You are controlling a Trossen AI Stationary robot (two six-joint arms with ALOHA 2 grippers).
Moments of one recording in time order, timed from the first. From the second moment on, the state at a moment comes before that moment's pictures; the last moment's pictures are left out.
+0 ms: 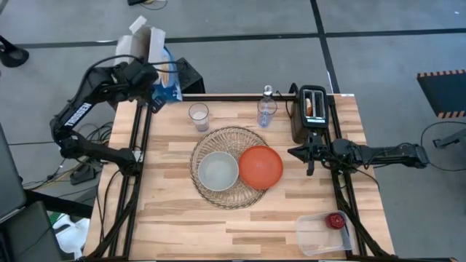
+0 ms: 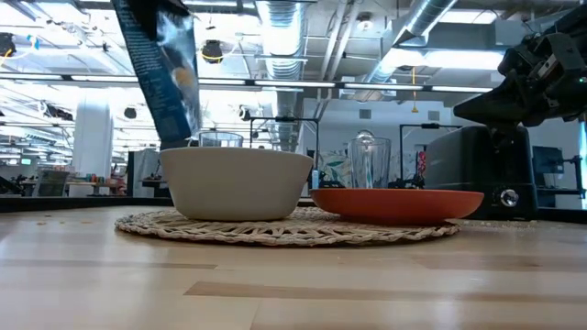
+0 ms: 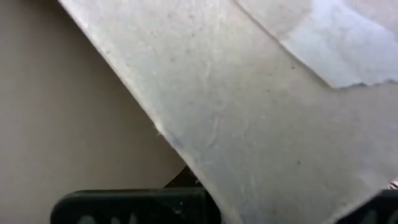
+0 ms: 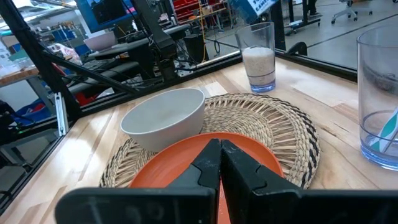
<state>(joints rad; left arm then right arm) 0.56 1.27 1.79 -1.57 -0.54 -0.06 -0.01 0.16 0.01 0.04 0.16 0.31</state>
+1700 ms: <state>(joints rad) -0.01 1.27 1.80 -1.12 -0.61 0.21 -0.07 0.16 0.01 0.28 0.18 0.29</state>
